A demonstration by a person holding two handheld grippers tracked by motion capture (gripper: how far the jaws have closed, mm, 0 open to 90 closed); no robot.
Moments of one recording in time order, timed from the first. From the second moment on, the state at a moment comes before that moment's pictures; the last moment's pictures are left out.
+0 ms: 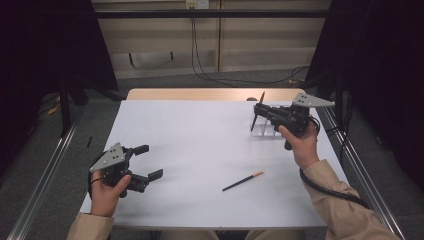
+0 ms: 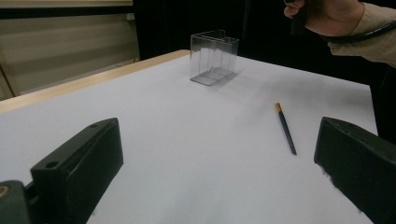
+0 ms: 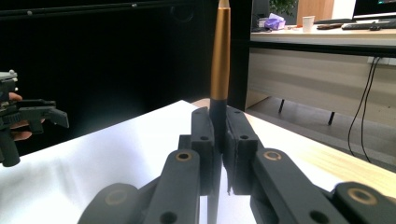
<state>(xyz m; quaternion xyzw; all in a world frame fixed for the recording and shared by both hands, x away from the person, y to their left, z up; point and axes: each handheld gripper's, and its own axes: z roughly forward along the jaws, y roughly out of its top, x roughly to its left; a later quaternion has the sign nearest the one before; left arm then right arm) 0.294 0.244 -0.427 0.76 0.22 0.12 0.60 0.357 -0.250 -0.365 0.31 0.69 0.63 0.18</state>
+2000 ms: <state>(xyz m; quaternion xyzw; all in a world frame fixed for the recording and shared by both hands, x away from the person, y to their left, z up) 0.295 0.246 -0.432 0.76 0.22 0.12 0.59 0.409 -0.289 -0.351 0.37 0.67 0.58 0.27</state>
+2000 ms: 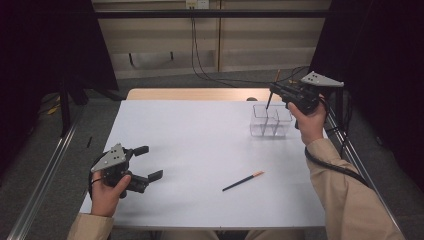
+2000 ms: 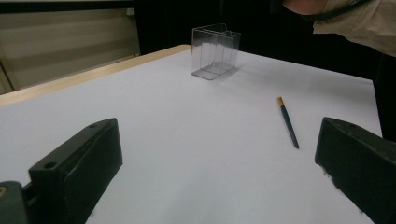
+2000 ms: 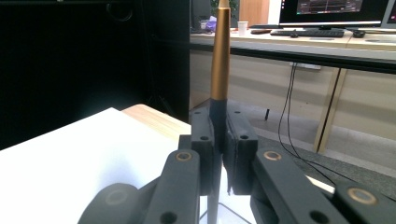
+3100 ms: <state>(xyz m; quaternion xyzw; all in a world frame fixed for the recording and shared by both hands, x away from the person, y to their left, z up) 0.295 0.244 -0.433 0.77 0.22 0.12 0.59 0.405 -0.317 -0.364 0.39 0.67 0.56 0.29</state>
